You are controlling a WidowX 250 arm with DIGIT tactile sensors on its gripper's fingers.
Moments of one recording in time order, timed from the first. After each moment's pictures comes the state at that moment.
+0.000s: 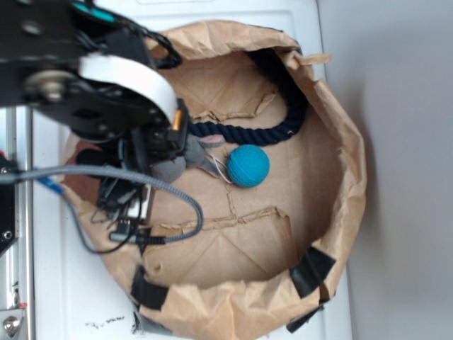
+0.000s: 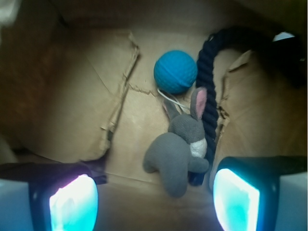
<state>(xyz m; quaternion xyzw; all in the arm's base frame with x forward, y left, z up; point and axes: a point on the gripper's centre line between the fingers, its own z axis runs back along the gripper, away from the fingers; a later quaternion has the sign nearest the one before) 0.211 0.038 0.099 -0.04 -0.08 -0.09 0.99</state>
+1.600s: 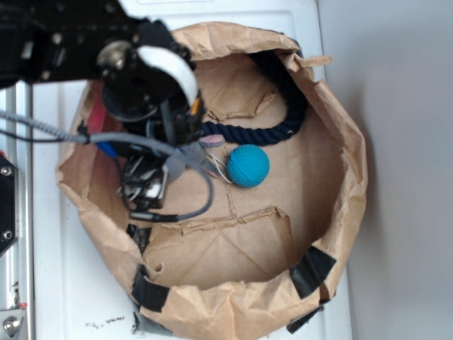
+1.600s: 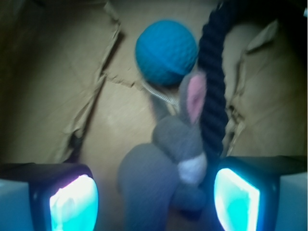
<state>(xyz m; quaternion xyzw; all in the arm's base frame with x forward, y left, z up) 0.218 0.048 0.057 -0.07 -0.09 -0.09 0.99</state>
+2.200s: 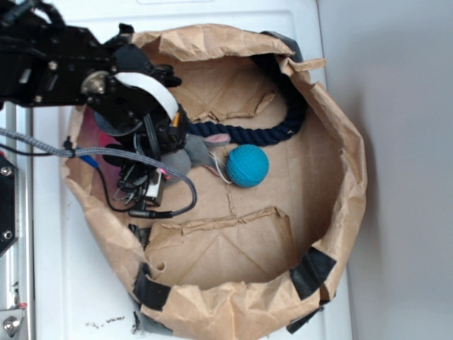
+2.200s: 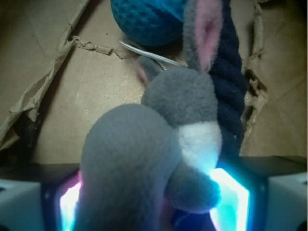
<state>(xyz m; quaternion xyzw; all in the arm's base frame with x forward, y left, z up) 0.214 0.053 0.030 -0.06 -0.13 -0.07 0.99</state>
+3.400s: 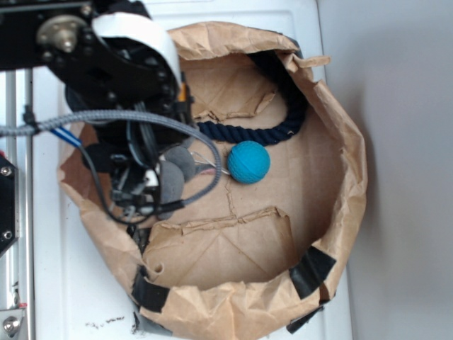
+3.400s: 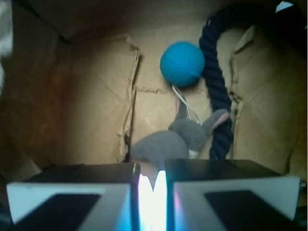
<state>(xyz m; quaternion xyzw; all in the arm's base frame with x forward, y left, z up) 0.218 0.025 0.129 -0.10 -0.08 0.02 0.99</state>
